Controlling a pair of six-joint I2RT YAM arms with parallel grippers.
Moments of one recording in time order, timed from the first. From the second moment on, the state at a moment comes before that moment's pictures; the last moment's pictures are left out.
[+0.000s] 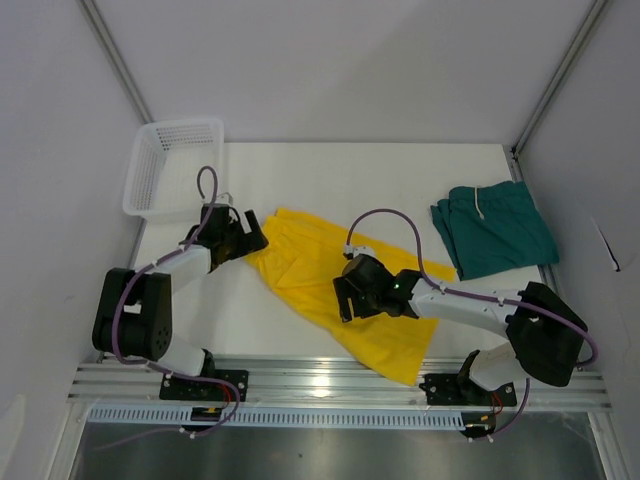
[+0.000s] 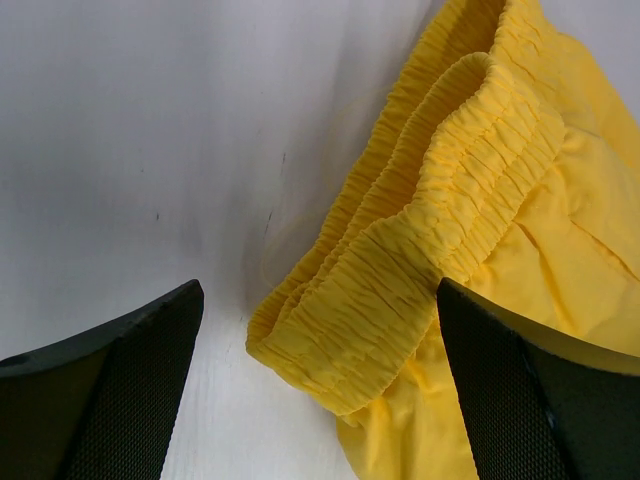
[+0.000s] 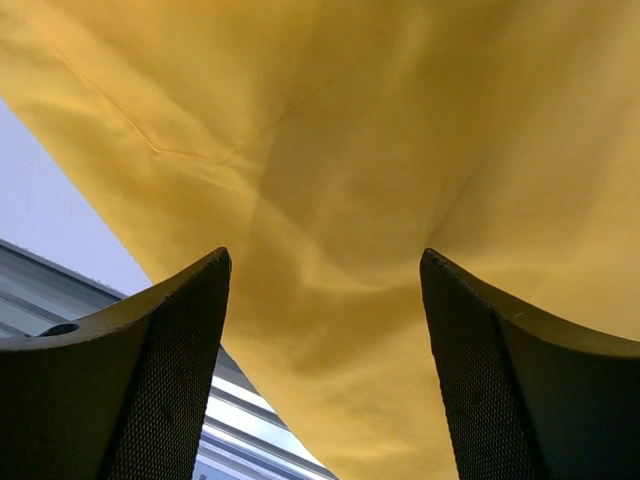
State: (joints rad) left arm -0.13 1.48 0.71 -0.04 0.08 -0.46; right arm 0.99 1.43 0.83 -0.40 0.14 0.62
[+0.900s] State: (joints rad) left arm -0.18 1.40 0.63 0.17 0.18 -0.35; right arm 0.98 1.52 0.81 -0.39 0.12 0.60
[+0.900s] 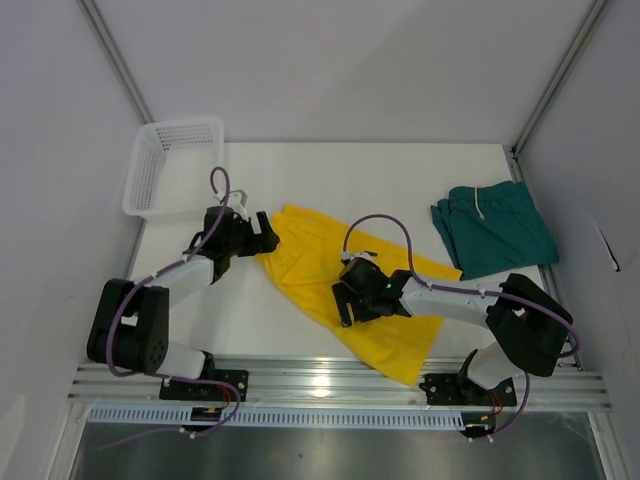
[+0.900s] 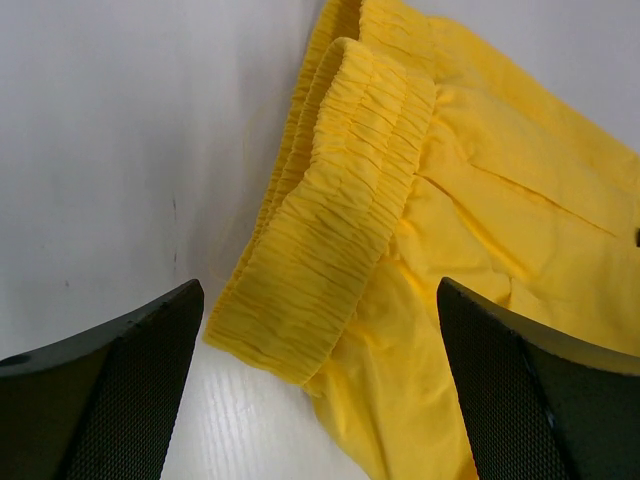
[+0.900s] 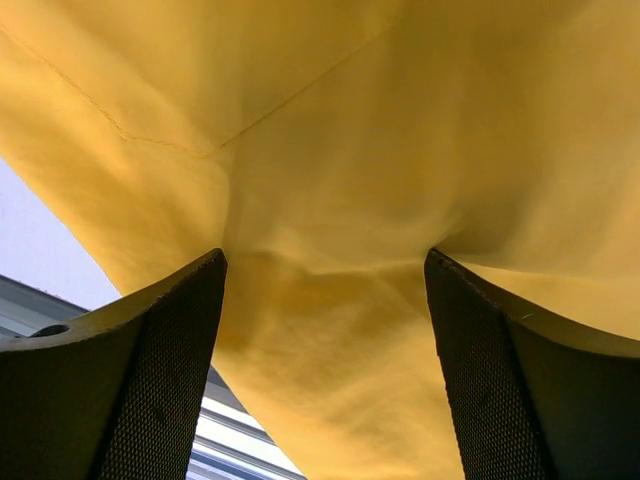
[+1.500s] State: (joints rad) left arm -0.28 1.67 0.88 -0.08 0.05 -0.29; right arm 0.98 1.52 0.84 -0.52 0.15 0.60
